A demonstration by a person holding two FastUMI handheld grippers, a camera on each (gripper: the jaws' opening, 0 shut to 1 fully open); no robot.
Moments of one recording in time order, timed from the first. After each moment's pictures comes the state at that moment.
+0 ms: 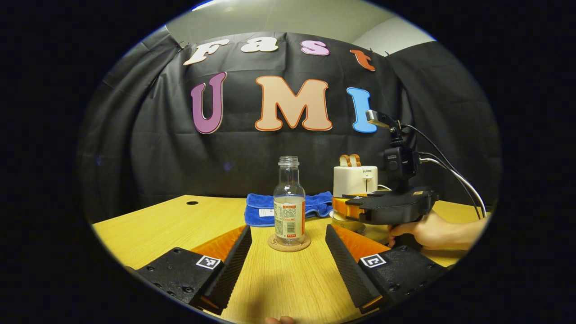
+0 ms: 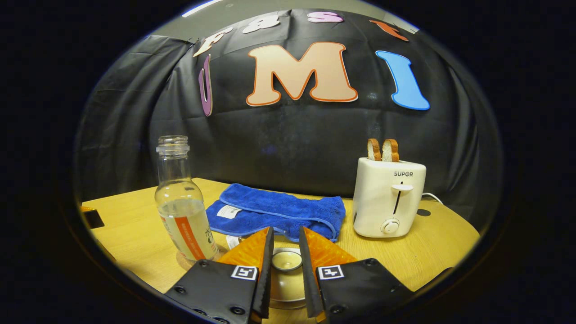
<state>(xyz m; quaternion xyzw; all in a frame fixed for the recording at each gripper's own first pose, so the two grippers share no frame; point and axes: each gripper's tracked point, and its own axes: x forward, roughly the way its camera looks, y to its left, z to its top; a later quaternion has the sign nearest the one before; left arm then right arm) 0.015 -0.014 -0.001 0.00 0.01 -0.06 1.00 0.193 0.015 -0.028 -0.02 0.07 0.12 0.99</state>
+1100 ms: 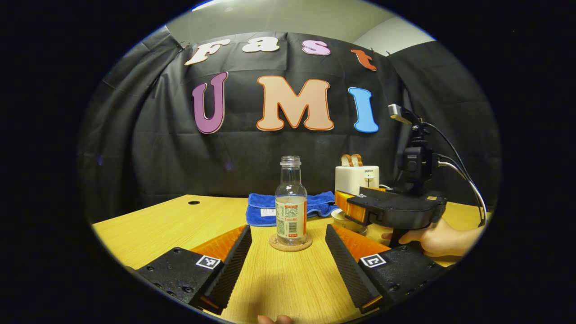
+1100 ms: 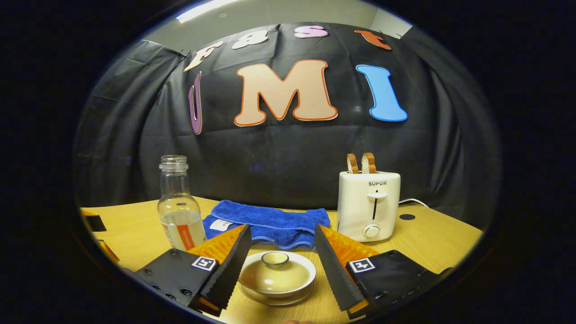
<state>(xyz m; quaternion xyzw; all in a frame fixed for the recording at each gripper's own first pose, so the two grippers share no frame) 0.015 -0.011 -0.001 0.00 0.01 -0.05 1.00 0.168 -0.007 -0.007 0.00 0.01 0.07 1.00</state>
